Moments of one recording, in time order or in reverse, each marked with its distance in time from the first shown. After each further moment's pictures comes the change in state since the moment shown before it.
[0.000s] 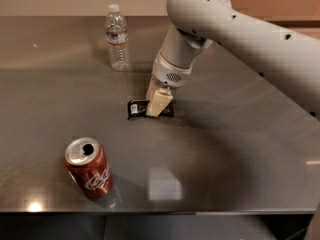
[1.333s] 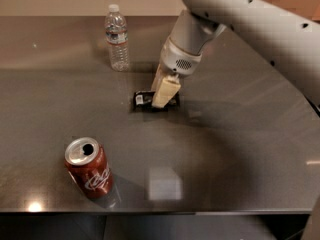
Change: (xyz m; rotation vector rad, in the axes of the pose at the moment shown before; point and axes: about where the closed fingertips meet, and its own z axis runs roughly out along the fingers) arm -0.001 -0.002 -0.036 -0.010 -0.046 0.002
